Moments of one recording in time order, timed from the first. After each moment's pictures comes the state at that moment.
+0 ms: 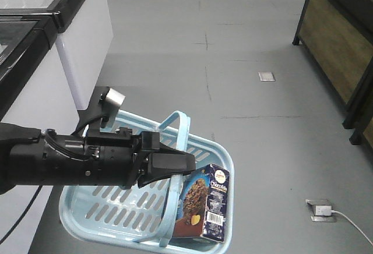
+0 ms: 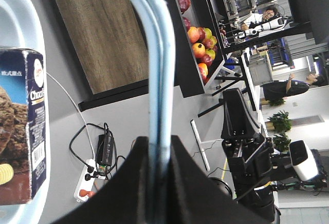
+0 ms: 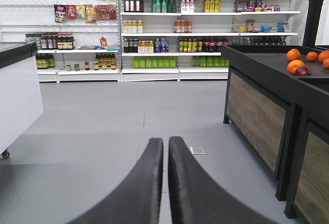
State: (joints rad) left arm -0.42 1.45 -0.80 -1.66 0.87 0.84; right arm -0.08 -0.01 0.03 -0.07 0.04 0.06
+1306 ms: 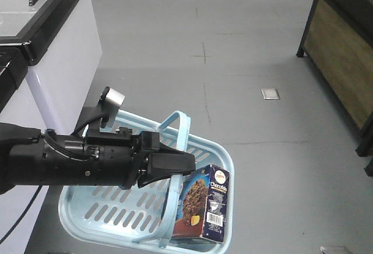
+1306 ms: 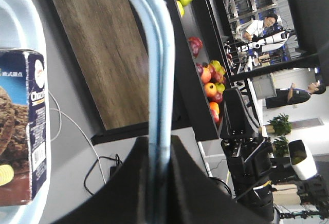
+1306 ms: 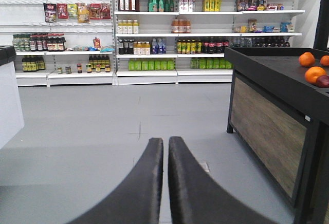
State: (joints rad) left arm -0.42 1.45 -0.80 -1.66 0.87 0.84; right arm -0.08 -0.01 0.03 -0.07 0.04 0.06
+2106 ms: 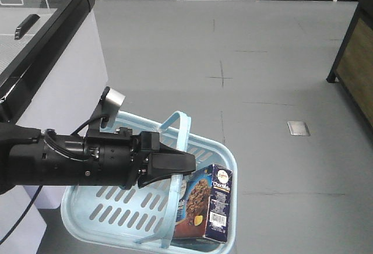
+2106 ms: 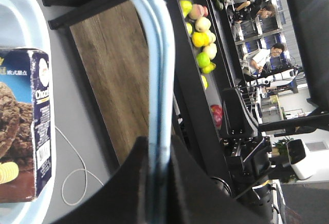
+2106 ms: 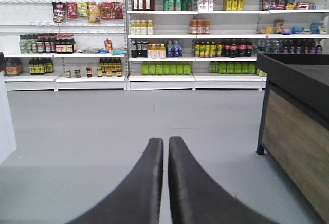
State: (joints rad) left arm -0.42 1.45 -0.80 -1.66 0.87 0.84; right arm -0.08 -0.01 0.03 -0.07 0.04 0.06
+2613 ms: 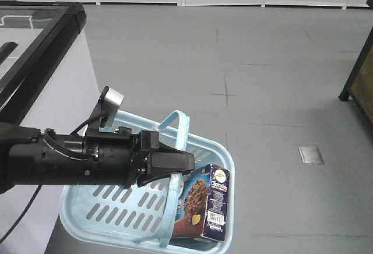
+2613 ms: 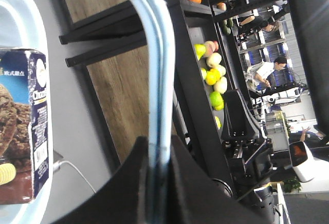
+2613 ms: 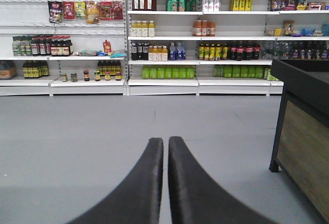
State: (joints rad) left arm -0.42 1.45 -0.80 -1.66 0.87 0.84; right arm -0.08 -0.01 0.03 -0.07 0.04 0.06
